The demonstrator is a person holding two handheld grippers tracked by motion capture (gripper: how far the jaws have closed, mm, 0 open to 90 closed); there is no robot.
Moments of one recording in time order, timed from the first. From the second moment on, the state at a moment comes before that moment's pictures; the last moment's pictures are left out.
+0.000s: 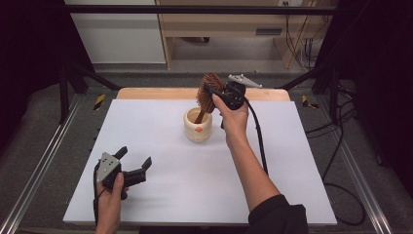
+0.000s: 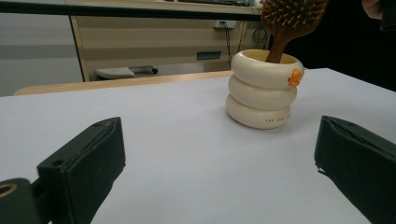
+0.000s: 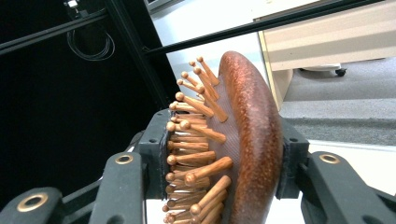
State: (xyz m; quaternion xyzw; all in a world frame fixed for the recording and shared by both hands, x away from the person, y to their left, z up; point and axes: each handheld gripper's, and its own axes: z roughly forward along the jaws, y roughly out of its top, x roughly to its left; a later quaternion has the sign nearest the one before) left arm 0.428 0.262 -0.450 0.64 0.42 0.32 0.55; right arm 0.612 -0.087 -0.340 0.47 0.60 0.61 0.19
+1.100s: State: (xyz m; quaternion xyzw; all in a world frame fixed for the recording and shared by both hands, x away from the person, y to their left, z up) left arm 0.428 0.264 -0.450 0.64 0.42 0.32 0.55; right arm 0.615 -0.090 -0.352 0.48 0.59 0.62 0.17
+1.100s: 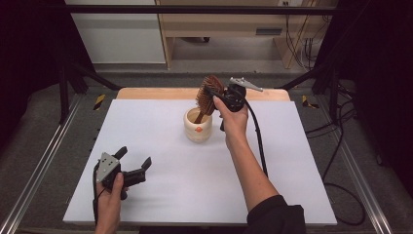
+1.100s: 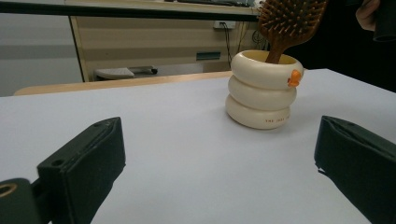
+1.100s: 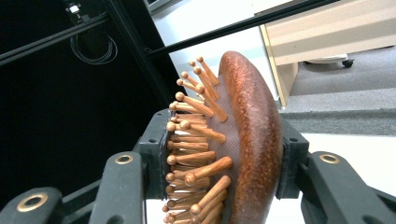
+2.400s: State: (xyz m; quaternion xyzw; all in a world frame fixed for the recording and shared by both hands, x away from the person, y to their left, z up) left arm 0.428 0.264 -0.450 0.64 0.42 0.32 0.55; right arm 0.618 -0.089 -0.363 0.49 0.59 0.63 0.15
